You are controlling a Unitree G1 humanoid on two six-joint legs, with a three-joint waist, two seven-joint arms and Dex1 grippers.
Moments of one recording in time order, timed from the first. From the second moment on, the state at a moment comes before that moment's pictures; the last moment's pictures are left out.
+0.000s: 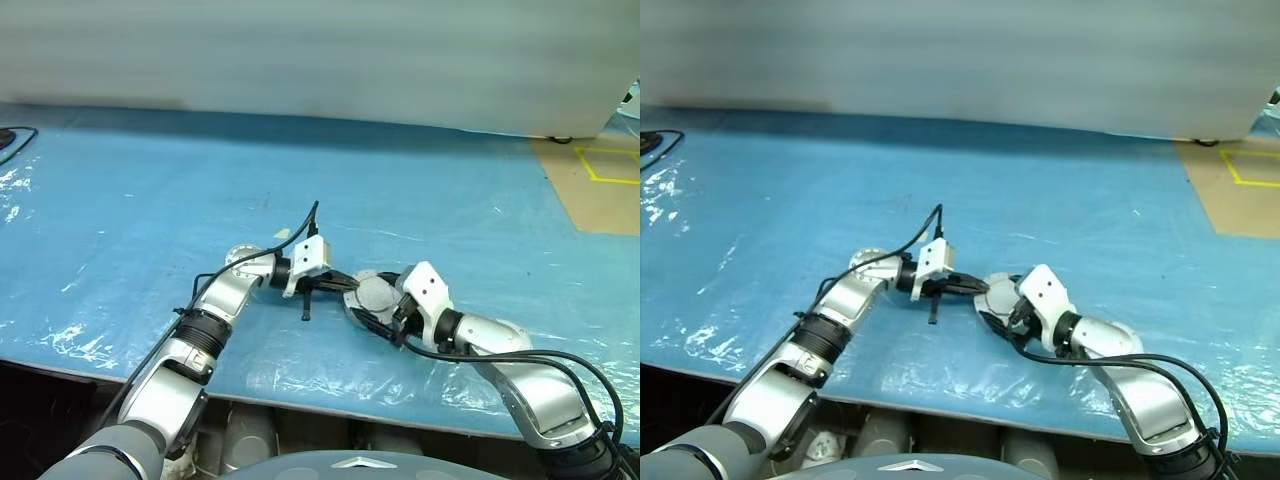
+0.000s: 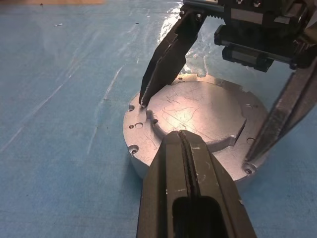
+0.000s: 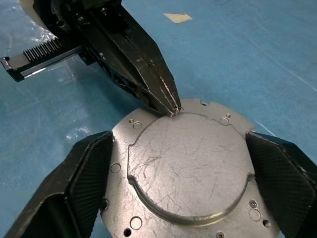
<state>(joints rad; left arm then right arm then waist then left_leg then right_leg) -0.58 0.22 -0.32 0.45 -0.08 -0.07 -1.24 0.05 -0.55 0.15 -0.54 0.25 0.60 0.59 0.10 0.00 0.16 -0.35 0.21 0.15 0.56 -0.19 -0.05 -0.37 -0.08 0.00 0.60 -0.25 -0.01</state>
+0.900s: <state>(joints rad) -0.58 0.21 -0.33 0.43 -0.09 -0.04 -1.26 0.02 -0.32 -0.39 -0.45 0.93 1.30 0.35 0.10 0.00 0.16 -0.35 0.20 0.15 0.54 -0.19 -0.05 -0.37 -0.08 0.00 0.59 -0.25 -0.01</state>
